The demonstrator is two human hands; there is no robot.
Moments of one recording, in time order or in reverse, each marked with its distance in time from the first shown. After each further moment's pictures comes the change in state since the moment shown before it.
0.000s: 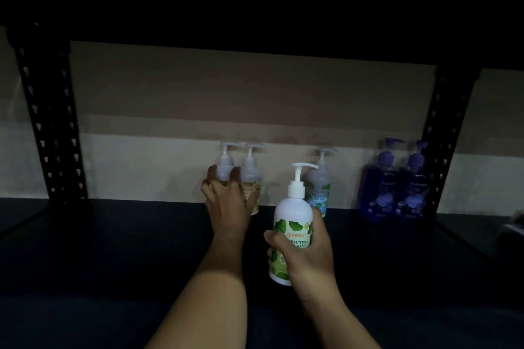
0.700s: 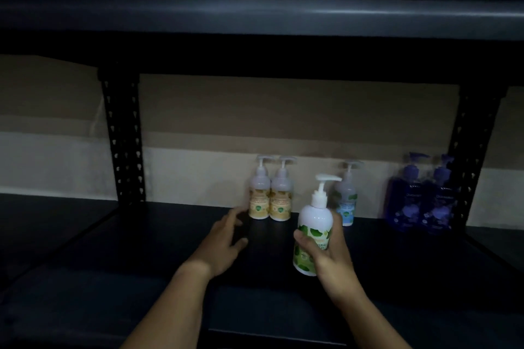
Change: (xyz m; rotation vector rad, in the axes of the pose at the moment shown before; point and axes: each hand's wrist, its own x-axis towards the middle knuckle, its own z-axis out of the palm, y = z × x) left_hand -0.041 -0.084 -0.123 -0.216 -0.658 0.028; right_hand -0.012 -0.014 0.003 -0.164 -0.156 -0.065
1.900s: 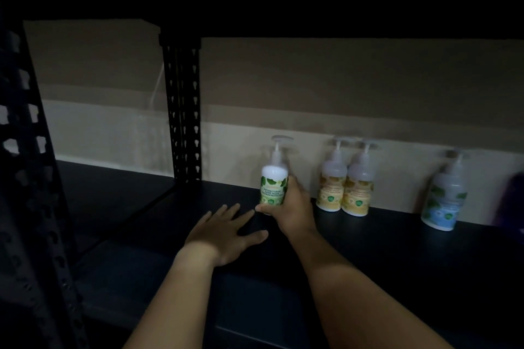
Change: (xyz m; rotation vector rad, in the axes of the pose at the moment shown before) left_hand -0.027 -0.072 -0.091 0.480 -0.218 -0.310; right_hand 0.118 0.066 0.218 -0.521 -0.110 -0.015
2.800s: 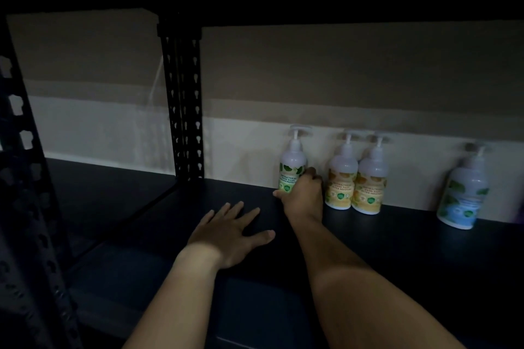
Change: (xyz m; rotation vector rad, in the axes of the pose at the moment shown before) left_hand 0.004 -0.003 0.000 0.019 -0.009 -0.016; right_hand 0.031 0.001 0.016 -0.227 0.191 0.173
